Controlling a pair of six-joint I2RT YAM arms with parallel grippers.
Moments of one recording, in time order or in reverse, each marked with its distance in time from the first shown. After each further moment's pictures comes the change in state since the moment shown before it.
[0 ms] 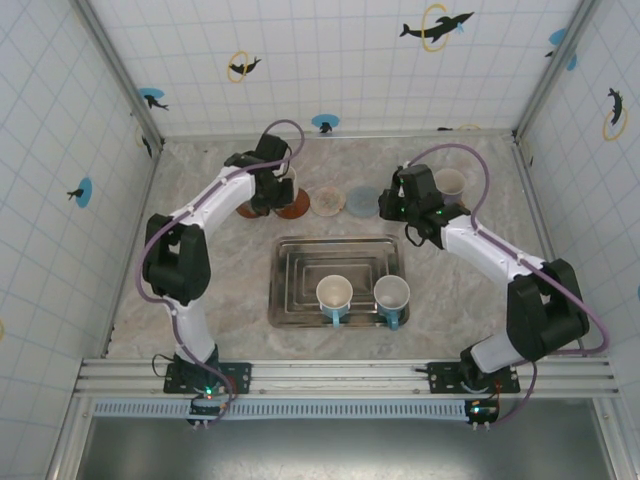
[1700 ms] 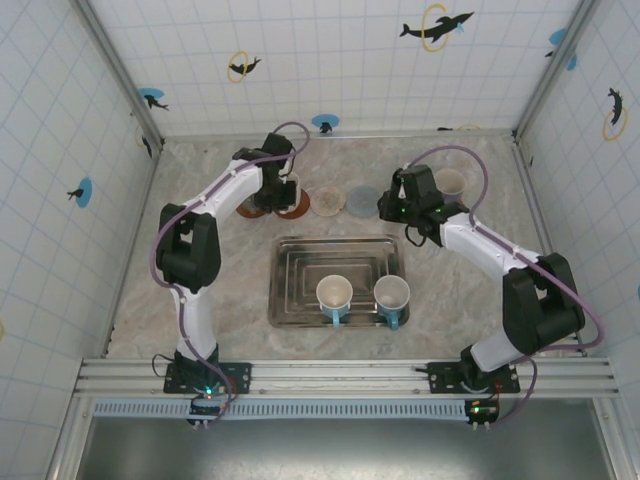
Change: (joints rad) left arm 0.008 0.117 0.103 -0.098 0.018 0.037; right arm -0.021 0.032 0.000 -0.002 -0.058 0.011
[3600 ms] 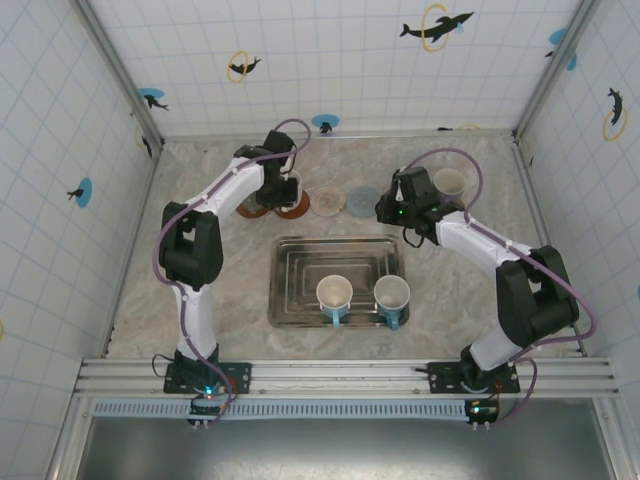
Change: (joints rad) left arm 0.000 0.028 0.040 0.000 0.012 0.000; right arm 0.000 0.047 0.003 0.001 -0.033 0.011
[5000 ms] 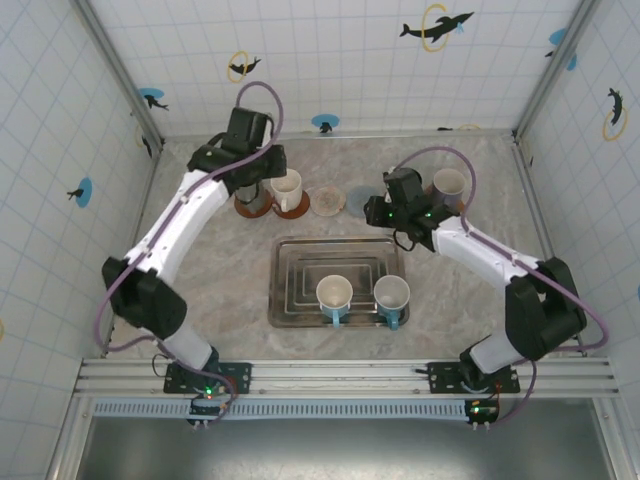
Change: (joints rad) left arm -0.040 -0.452 -0.081 0.170 -0.080 -0.043; right arm 0.129 -0.091 0.023 -0.051 0.077 0.041
